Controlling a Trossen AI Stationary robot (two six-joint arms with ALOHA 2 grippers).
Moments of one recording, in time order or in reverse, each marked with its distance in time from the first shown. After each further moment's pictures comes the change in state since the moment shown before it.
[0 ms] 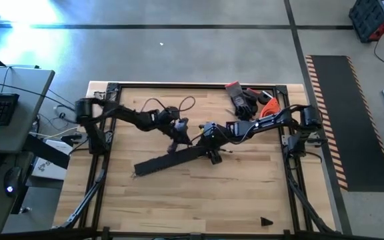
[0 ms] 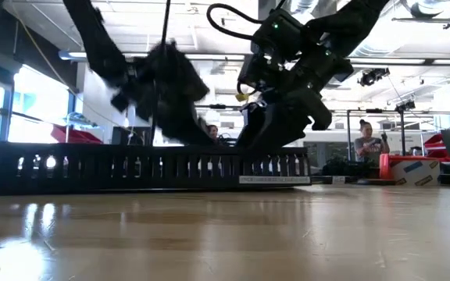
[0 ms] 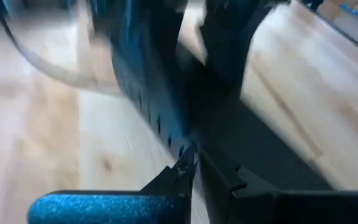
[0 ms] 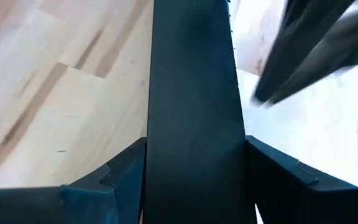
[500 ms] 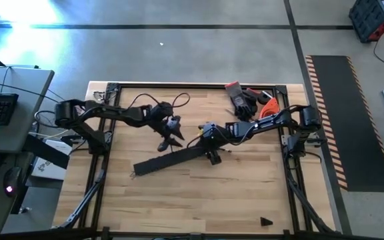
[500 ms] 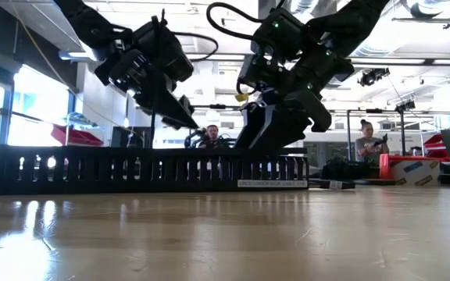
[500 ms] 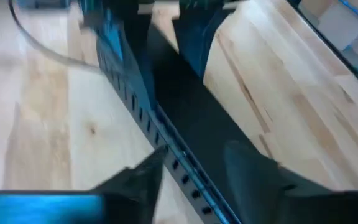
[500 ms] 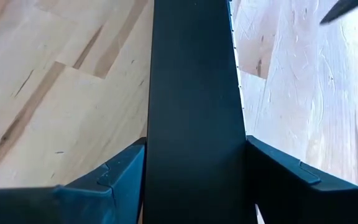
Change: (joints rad) left arm 0.016 -0.238 0.000 -0.342 0.016 0.025; right arm 0.011 0.003 -0.002 0.007 0.017 0.000
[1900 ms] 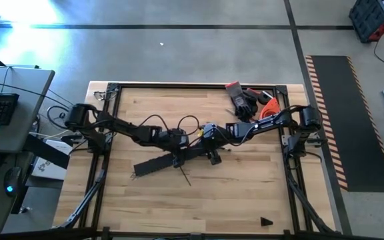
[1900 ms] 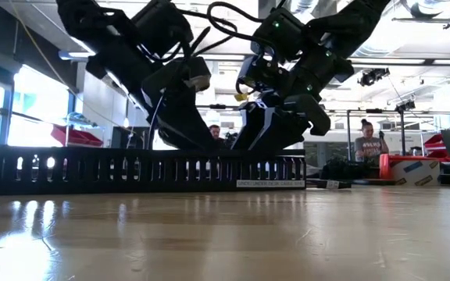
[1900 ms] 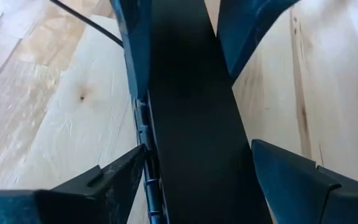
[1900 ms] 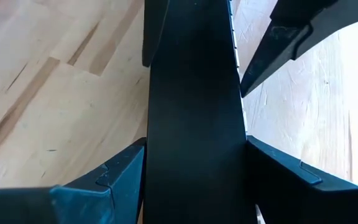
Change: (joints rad) left arm -0.316 0.161 0.044 0.098 -0.539 -0.496; right arm 0.002 0.003 -0.003 0.042 0.024 -0.028
